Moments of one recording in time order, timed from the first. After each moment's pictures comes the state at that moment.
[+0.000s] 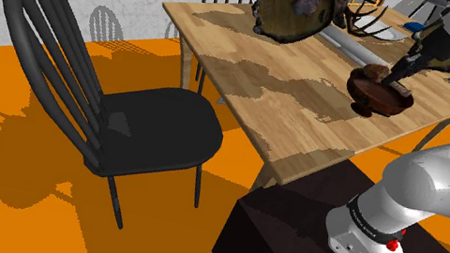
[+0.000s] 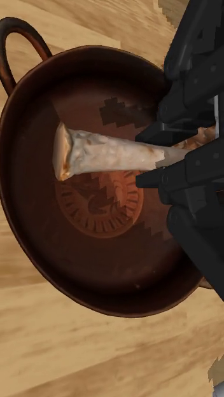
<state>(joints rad) -0.27 -1.05 -0.47 -2.68 -0.19 1.85 -0.37</state>
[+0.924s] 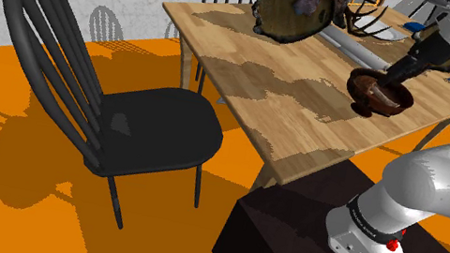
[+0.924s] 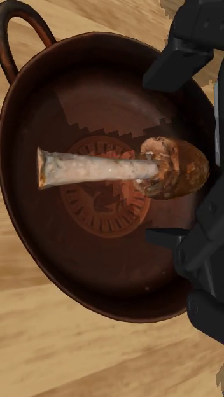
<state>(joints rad) -0.28 -1.05 -0.48 -2.71 -0.20 1.87 -0.38</state>
